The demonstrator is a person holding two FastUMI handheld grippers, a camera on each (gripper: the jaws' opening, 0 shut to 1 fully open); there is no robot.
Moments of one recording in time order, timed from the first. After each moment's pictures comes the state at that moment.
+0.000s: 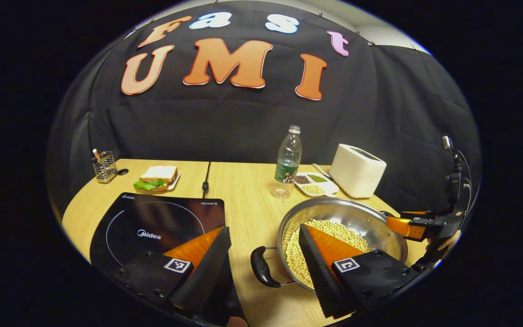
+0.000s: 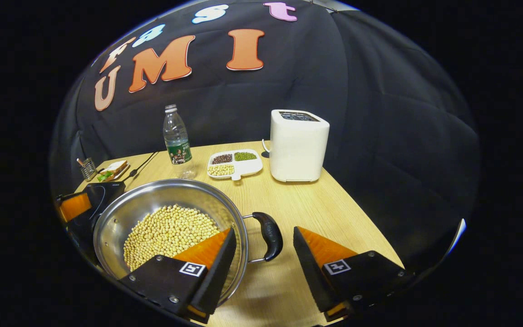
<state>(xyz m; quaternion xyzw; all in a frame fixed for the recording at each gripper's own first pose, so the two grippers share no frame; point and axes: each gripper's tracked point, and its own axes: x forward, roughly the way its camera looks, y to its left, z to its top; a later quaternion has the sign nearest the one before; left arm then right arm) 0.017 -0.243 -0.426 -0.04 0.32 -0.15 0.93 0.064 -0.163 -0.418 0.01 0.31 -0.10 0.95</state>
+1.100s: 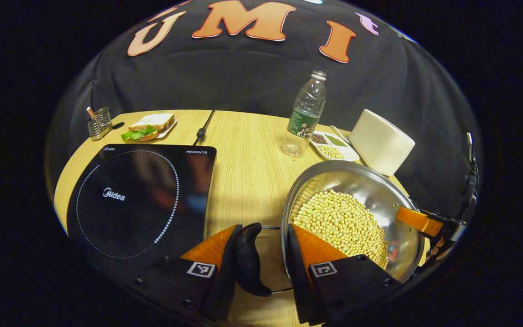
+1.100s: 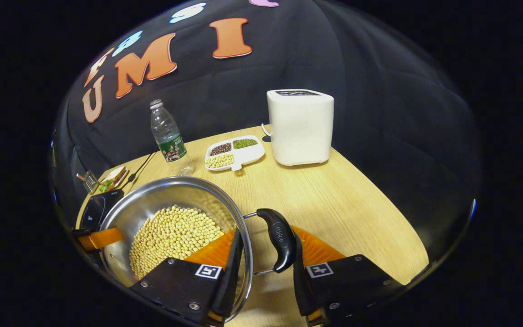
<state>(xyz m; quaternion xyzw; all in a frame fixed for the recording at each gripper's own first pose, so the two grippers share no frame) 0.016 -0.255 -0.504 -0.07 0.45 -0.10 0.89 0.073 -0.156 -0.450 0.09 0.34 -0.11 0.93</state>
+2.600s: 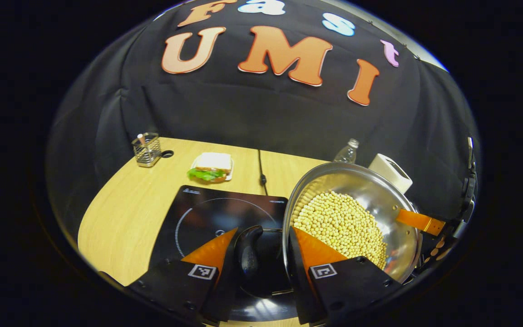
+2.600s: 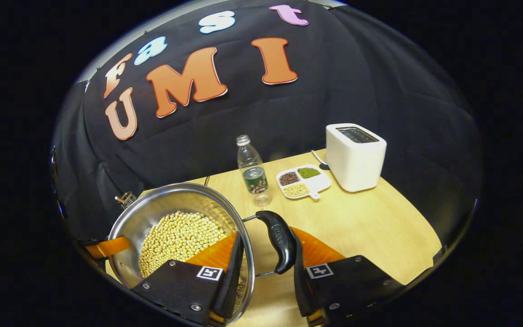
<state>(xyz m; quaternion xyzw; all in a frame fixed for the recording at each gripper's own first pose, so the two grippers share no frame) 0.036 -0.072 -0.376 -0.08 0.39 -0.05 0.92 0.100 0.021 -0.333 0.11 0.29 -0.04 0.95</state>
